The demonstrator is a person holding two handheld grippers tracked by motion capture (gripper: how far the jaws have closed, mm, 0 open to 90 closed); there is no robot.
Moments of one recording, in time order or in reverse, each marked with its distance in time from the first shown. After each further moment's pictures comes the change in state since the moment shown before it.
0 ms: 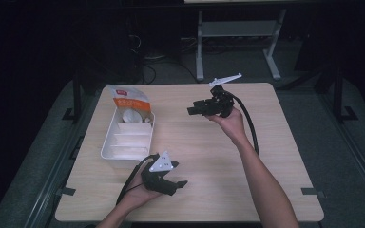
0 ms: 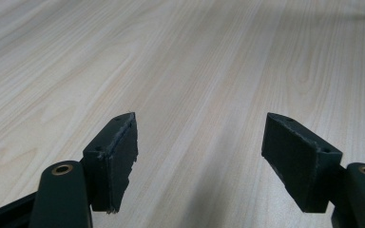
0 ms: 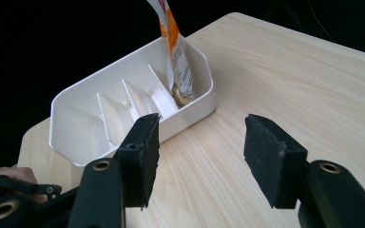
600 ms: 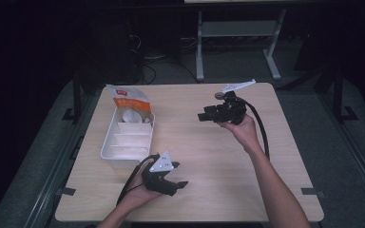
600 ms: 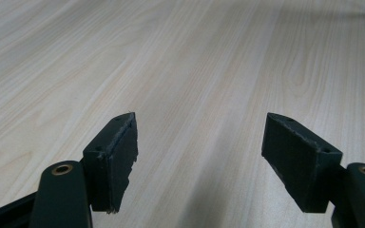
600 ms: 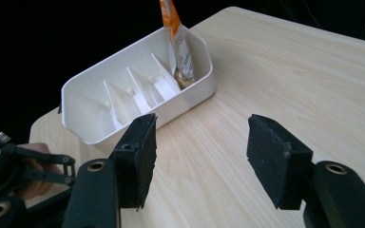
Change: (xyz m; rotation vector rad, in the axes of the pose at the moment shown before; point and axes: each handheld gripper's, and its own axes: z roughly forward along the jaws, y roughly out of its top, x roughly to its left) left arm -0.001 0.001 0.001 -0.004 -0.009 -0.001; right arm 0.006 -0.024 -0.033 -0.007 -0.006 0.015
